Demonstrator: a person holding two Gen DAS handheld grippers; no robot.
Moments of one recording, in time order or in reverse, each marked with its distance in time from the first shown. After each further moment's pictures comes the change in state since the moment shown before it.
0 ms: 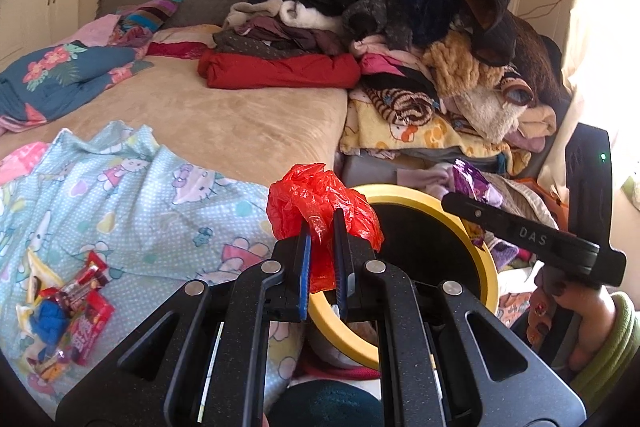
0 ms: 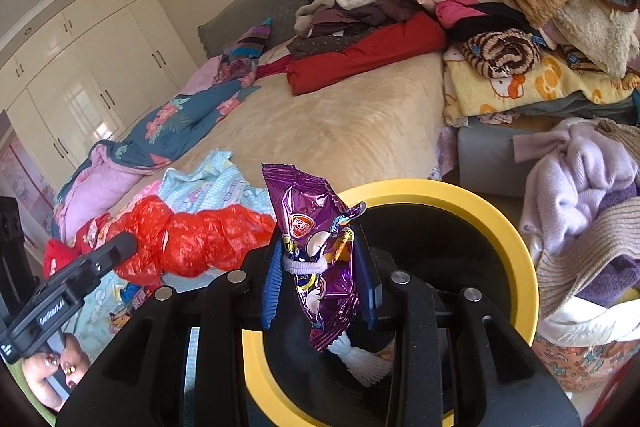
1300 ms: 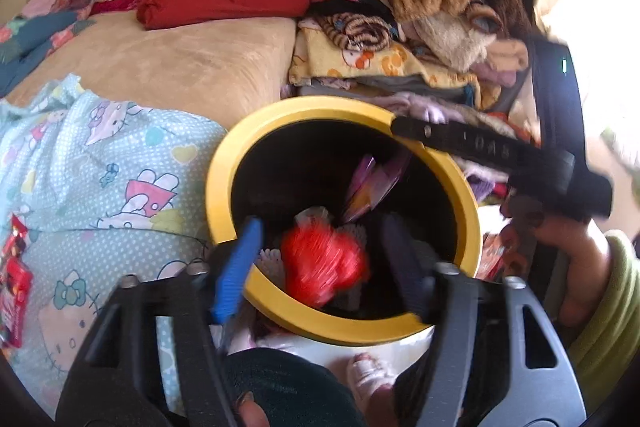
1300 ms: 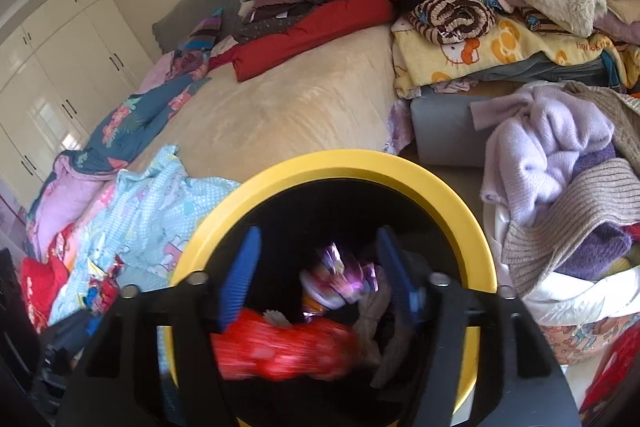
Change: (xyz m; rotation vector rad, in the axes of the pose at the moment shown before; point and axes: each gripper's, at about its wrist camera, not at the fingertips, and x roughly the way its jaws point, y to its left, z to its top) left arm 0.055 -0.040 -0.045 0.038 0.201 -0.145; right arm 0.023 -0.055 -0.016 0.081 0.050 -0.126
